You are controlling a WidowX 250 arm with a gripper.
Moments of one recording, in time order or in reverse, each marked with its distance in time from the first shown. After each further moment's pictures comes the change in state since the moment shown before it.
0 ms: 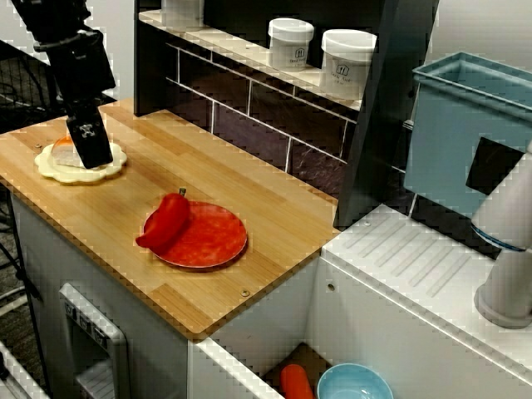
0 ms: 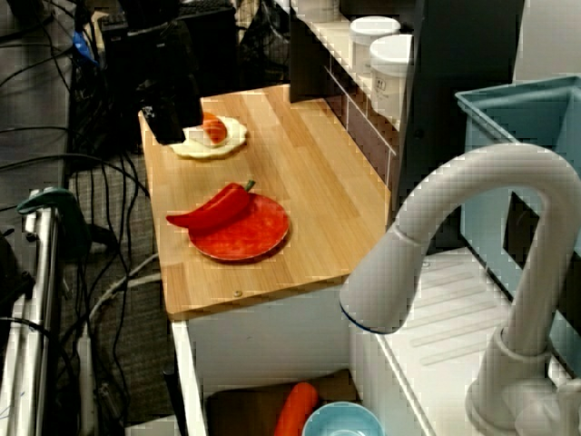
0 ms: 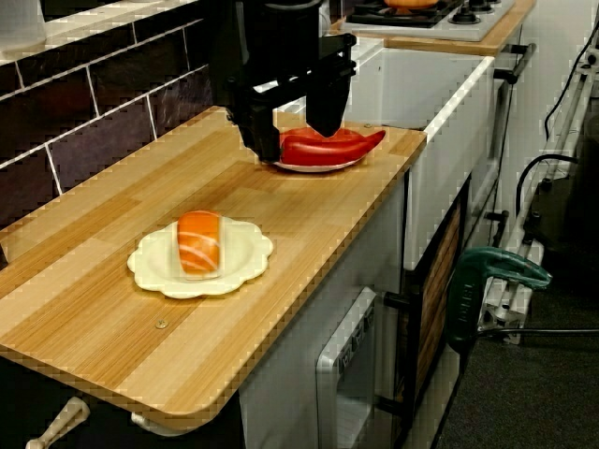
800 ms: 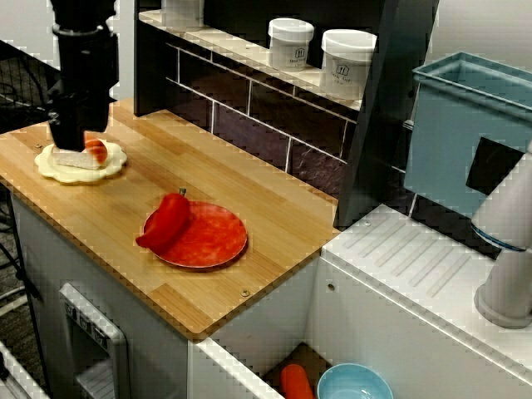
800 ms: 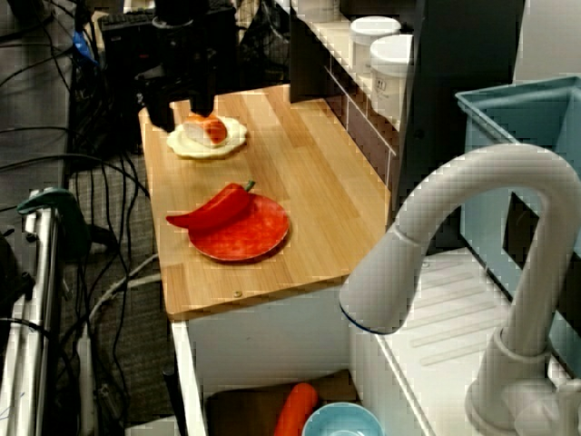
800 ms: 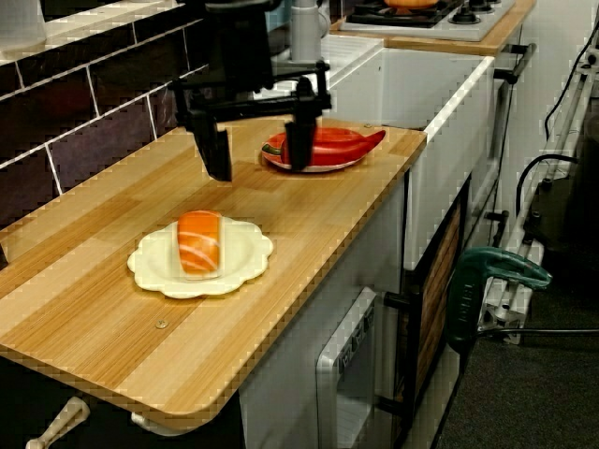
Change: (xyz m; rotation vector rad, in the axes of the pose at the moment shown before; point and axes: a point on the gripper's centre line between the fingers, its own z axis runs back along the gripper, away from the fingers) arm -0.015 0.034 0.000 0.019 0.280 -0.482
